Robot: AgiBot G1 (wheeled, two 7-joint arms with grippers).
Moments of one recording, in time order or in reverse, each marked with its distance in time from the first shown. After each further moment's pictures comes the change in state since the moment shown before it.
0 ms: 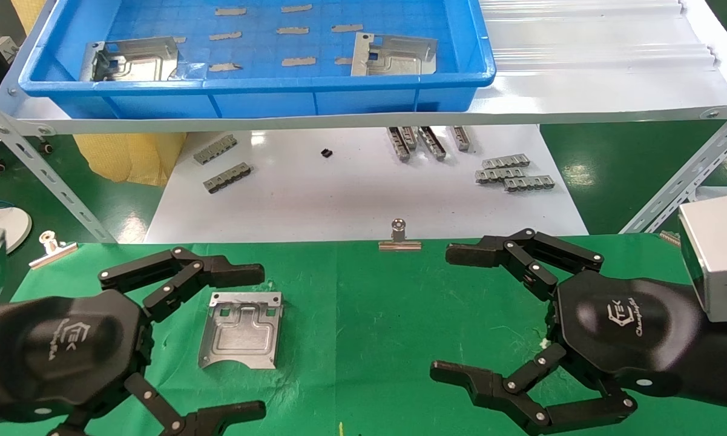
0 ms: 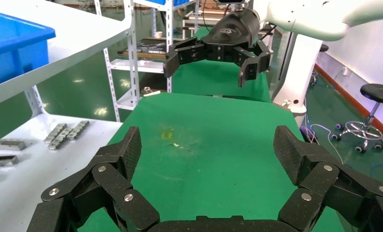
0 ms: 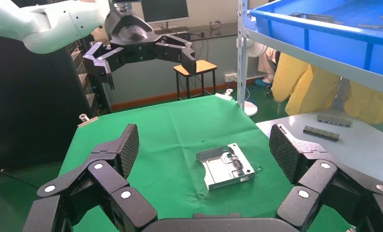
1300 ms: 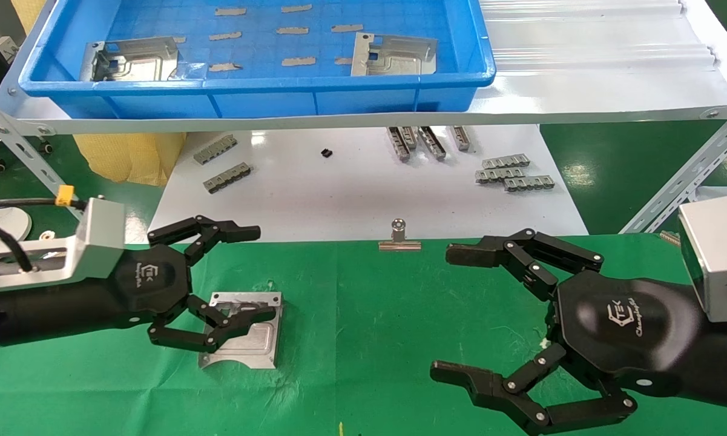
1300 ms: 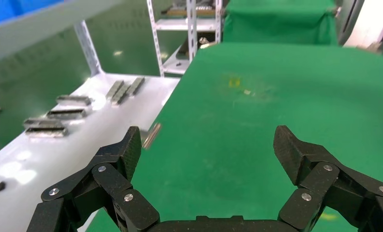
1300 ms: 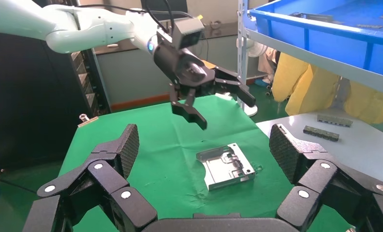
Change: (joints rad) left arm -0.272 0.173 0.238 0.559 0.181 0.029 0.371; right arm 0.000 0.000 0.000 0.000 0.000 0.000 0.000
